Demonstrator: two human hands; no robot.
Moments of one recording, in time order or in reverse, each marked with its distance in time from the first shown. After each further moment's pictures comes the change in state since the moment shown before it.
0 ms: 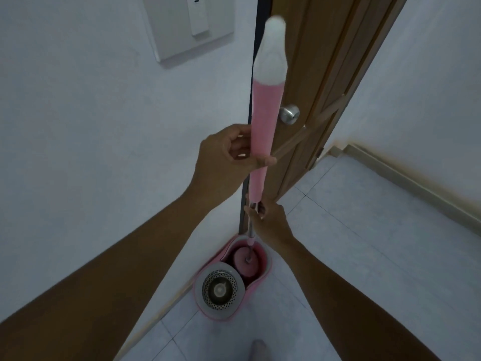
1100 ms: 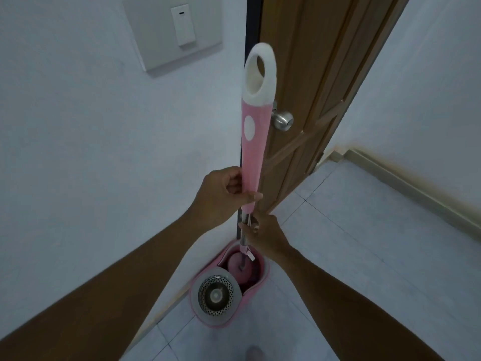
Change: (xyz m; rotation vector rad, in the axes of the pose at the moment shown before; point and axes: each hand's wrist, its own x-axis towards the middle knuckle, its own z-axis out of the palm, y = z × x) left_hand -0.018 -0.034 0.015 0.073 -0.131 -0.239; right_hand 0.003 0.025 -0.002 -0.086 -0.154 0.004
